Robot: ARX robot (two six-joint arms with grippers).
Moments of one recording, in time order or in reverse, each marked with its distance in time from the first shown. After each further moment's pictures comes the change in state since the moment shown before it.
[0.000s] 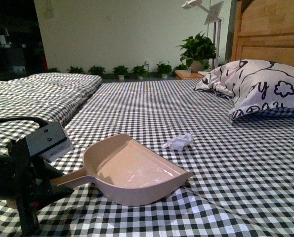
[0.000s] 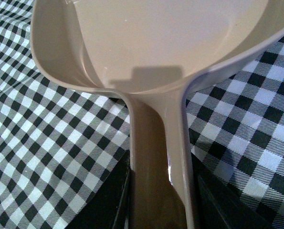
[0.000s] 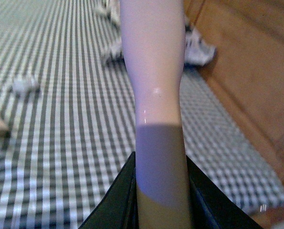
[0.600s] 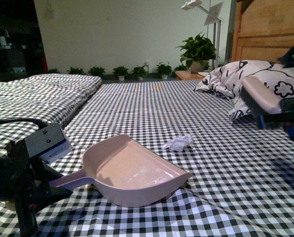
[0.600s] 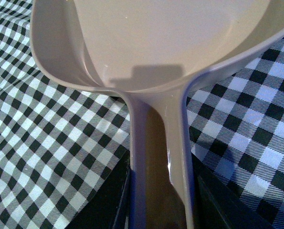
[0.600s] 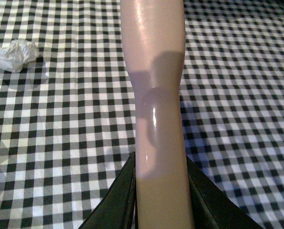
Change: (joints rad) left arm 0.002 0.000 0.000 -0.002 -0.001 0.003; right arm -0.388 1.027 0.412 0.380 -0.534 0.010
